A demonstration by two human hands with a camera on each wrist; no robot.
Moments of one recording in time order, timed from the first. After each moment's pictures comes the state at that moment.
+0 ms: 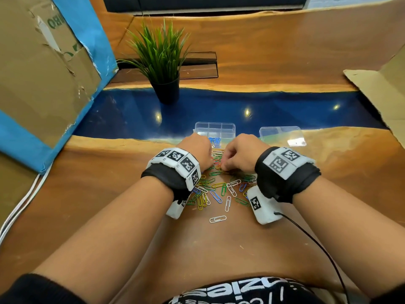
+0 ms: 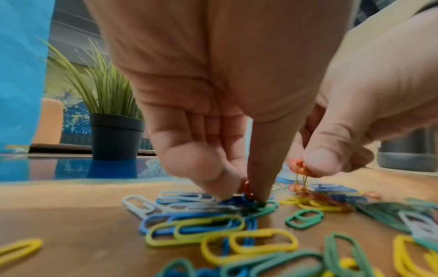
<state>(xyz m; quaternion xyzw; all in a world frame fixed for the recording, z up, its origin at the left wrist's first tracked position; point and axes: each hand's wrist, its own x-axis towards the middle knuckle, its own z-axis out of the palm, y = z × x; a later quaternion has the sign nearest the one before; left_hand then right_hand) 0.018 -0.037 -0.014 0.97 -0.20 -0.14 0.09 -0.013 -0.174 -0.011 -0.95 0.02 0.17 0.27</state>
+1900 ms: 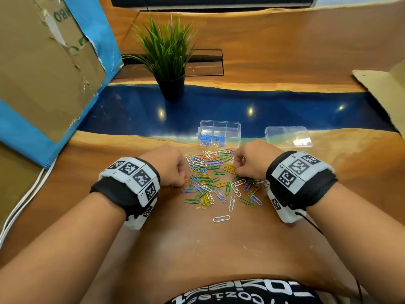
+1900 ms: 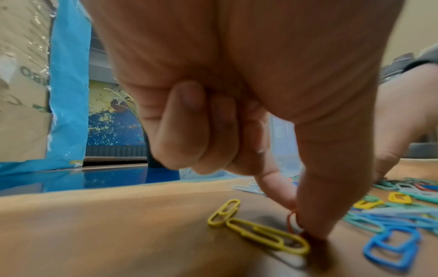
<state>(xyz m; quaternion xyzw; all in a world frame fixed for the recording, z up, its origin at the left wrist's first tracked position) 0.008 0.038 -0.012 0.95 -0.21 -0.23 0.06 -0.022 -0.178 -0.009 -0.98 -0.06 0.17 0.10</state>
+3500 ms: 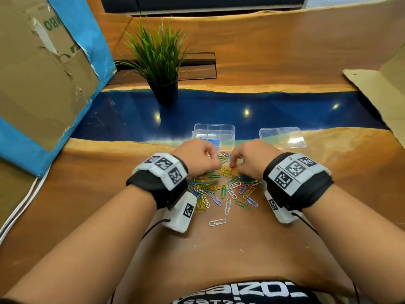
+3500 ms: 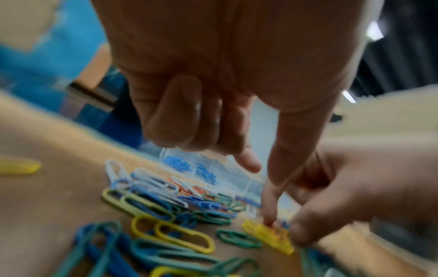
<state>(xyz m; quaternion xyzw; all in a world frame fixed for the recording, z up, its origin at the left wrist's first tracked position) 0.013 -0.027 -0.011 0.92 -0.17 -0.21 0.27 -0.020 -0.189 -0.011 -0.98 -0.04 0.15 0.11</state>
